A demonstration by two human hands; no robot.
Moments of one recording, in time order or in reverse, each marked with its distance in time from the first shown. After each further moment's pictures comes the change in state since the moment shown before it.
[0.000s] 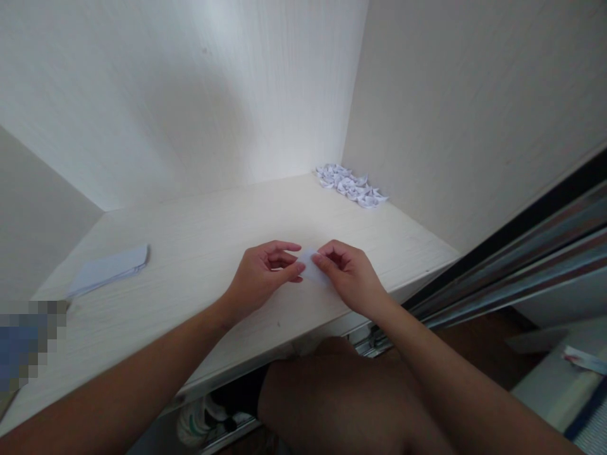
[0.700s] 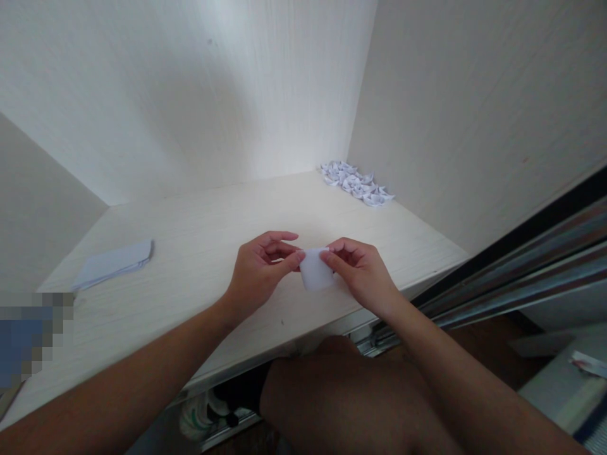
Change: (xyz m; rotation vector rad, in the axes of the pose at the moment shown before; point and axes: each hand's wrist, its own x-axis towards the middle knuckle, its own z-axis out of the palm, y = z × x) left_hand -0.002 0.000 0.002 -0.038 0.136 0.134; right_hand 0.003 -0.001 -0.003 0.261 -0.005 0.105
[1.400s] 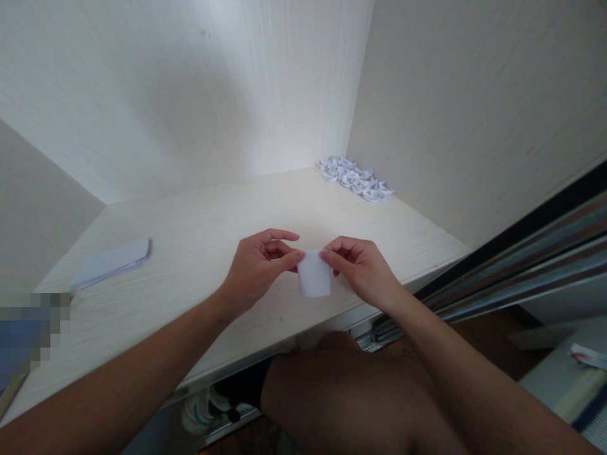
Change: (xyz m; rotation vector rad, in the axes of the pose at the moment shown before) left_hand 0.002 0.003 -0.004 -0.025 -0.073 -0.066; right_hand -0.001 -0.004 -0.006 -0.145 -0.066 -0.017
